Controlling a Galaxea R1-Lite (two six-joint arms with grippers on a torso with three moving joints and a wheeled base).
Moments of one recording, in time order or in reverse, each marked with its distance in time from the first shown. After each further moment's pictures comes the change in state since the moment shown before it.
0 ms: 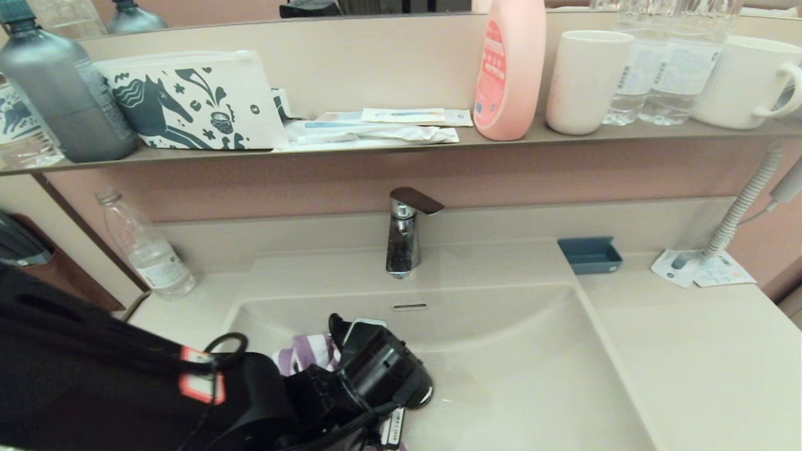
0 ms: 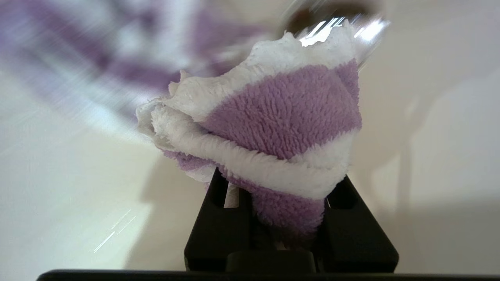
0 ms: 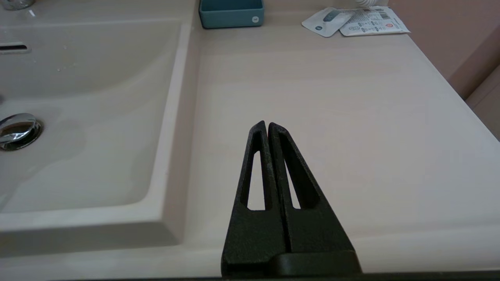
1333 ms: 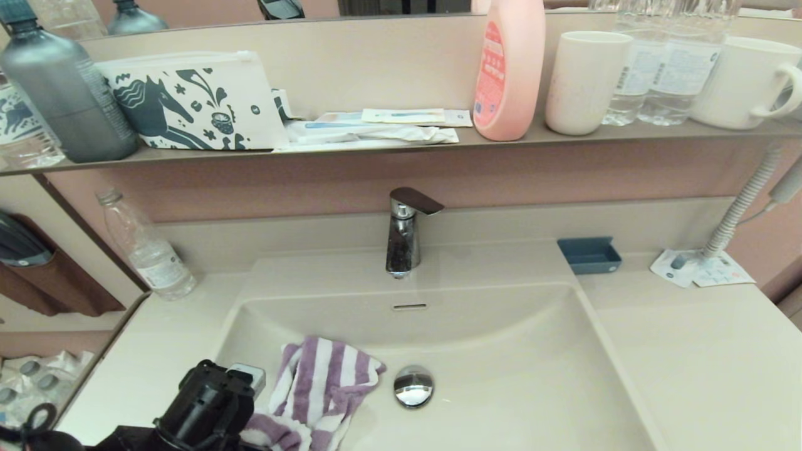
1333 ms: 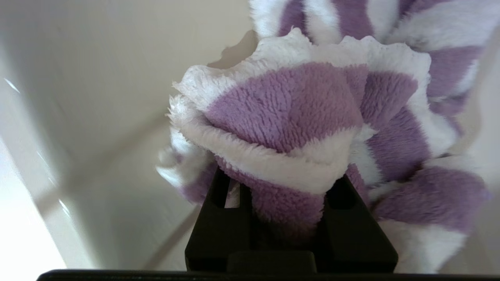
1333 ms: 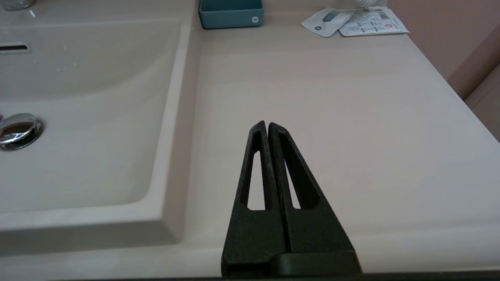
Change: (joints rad) left arm 0.439 -0.208 0.567 -0.385 -0.128 0.408; right arm 0.000 0.000 0.000 0.000 0.000 0.000
